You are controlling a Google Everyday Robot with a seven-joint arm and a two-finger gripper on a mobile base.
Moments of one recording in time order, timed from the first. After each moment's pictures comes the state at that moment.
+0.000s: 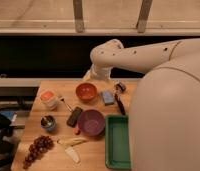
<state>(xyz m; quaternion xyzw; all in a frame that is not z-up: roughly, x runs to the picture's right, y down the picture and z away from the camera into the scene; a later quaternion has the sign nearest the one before) 0.000 -0.052 0.769 -0.19 0.04 0.71 0.68</state>
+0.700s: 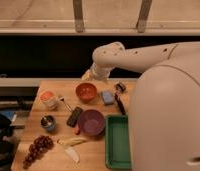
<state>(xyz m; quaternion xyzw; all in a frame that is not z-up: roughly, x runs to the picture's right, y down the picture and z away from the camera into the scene) -0.004 -0.042 0.790 -0.21 0.04 0.72 0.66</state>
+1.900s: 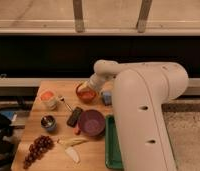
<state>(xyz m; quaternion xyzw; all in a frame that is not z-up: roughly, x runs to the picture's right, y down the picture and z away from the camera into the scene) -0.044 0.019 0.916 -0.33 0.07 0.75 0.57</state>
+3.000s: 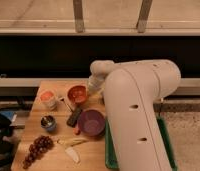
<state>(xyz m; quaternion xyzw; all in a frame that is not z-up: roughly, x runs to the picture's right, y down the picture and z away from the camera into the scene) -0.040 0.022 0.910 -0.30 0.08 0.71 0.63</state>
